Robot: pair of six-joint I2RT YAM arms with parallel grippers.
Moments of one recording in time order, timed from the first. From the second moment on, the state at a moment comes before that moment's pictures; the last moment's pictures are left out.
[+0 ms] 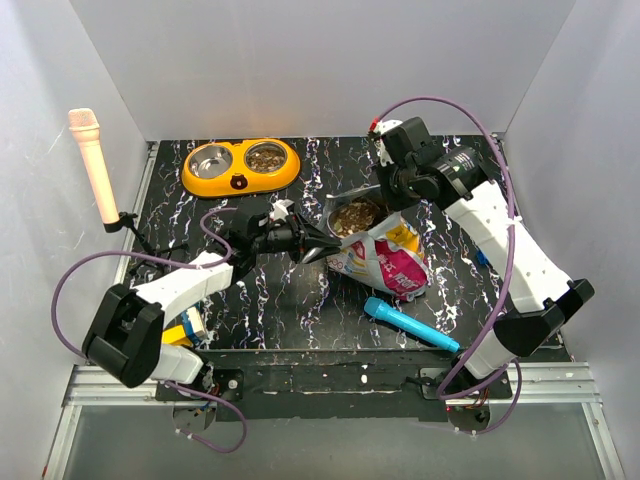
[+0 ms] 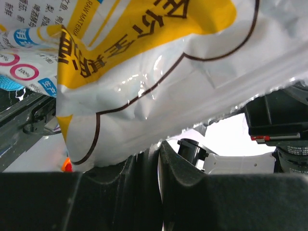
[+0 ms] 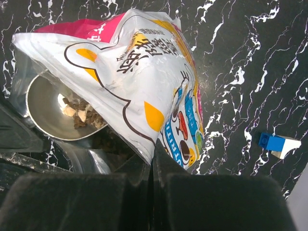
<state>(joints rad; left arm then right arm) -0.54 1.39 0.78 0.31 0.75 -1.67 0.67 1.55 1.90 -1.23 0.19 0.16</state>
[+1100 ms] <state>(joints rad) -0.51 1.11 0.78 0.07 0.77 -1.75 0.67 1.48 1.83 -1.21 0.20 0.16</state>
